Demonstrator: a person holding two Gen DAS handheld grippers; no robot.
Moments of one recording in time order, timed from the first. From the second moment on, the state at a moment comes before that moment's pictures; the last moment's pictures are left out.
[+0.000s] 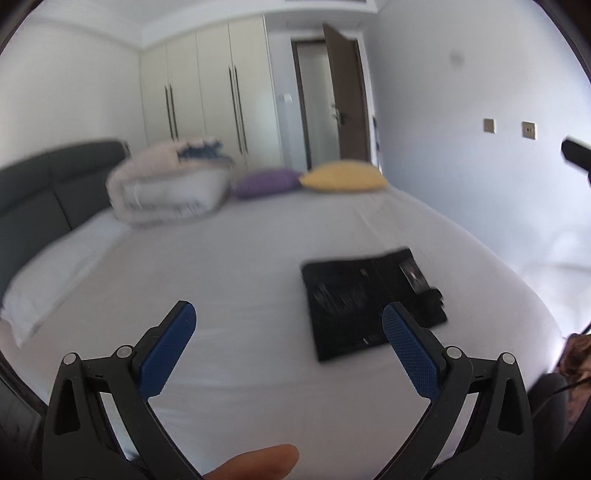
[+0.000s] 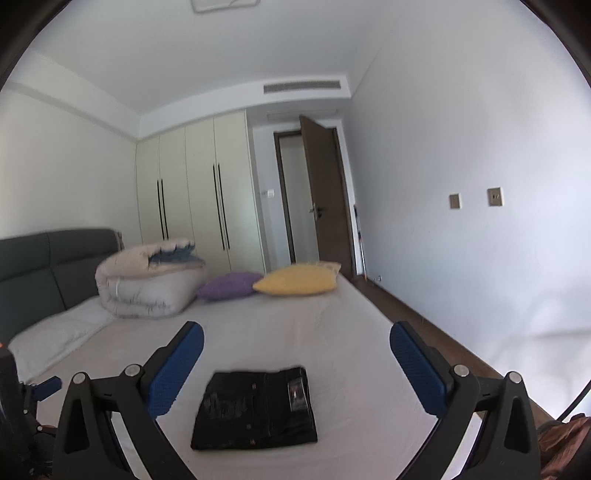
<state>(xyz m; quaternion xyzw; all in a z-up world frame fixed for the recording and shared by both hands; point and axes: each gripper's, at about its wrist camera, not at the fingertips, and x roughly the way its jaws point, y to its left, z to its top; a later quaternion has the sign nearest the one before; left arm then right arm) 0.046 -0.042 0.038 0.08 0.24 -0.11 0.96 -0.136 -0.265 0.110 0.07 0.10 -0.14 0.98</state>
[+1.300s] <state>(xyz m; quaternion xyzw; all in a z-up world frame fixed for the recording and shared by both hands) 0.118 -0.049 -0.076 0.04 0.37 -0.08 0.93 -0.074 -0.233 -0.007 0.05 0.35 -0.10 0.93</state>
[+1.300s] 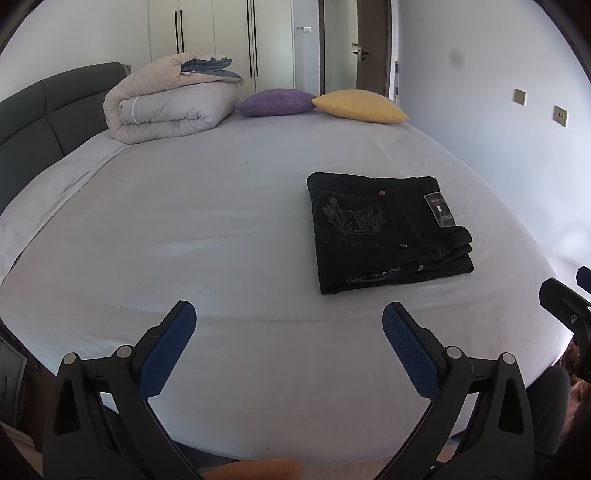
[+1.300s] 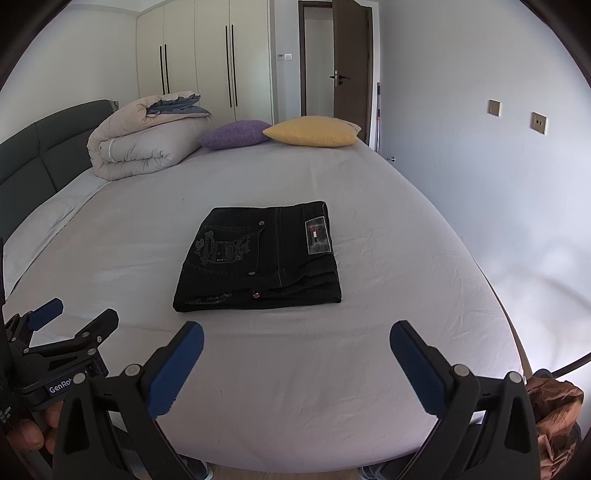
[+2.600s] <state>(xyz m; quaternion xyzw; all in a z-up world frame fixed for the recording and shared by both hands) 0.115 -0.051 -0.084 0.03 0.37 -0.08 0.92 -0.075 -0.232 -0.020 0.06 0.36 -0.10 0.93</state>
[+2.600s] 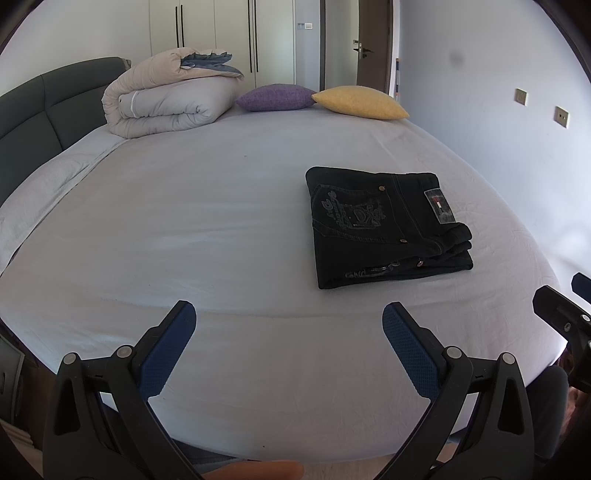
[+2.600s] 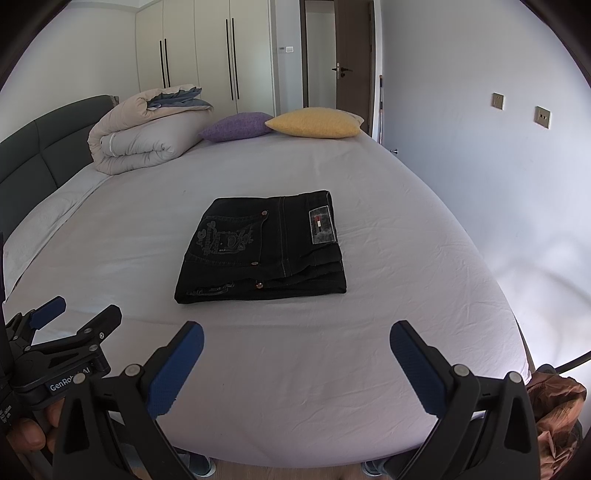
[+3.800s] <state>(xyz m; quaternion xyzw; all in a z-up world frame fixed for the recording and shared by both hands) 0.113 -0.054 -0.086 0.03 0.38 -0.08 0.92 -0.074 -0.236 -0.024 0.06 0.36 -0.09 0.93</state>
